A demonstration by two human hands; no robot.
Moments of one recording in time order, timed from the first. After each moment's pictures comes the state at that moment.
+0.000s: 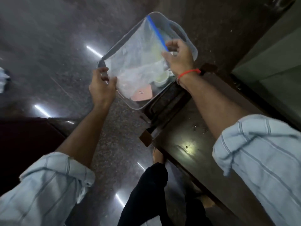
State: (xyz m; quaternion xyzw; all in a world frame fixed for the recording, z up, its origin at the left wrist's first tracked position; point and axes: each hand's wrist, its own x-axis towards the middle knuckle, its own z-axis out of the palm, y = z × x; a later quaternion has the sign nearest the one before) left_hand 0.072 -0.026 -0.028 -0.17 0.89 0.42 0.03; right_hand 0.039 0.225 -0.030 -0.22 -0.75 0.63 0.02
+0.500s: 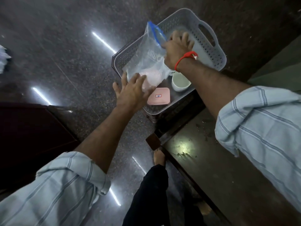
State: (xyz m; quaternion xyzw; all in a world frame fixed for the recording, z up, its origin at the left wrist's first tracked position) left_hand 0.061 -0.021 -0.065 0.02 0.96 0.15 0.24; right_hand -0.041 0.159 -0.053 0.00 -0.98 0.11 -0.17
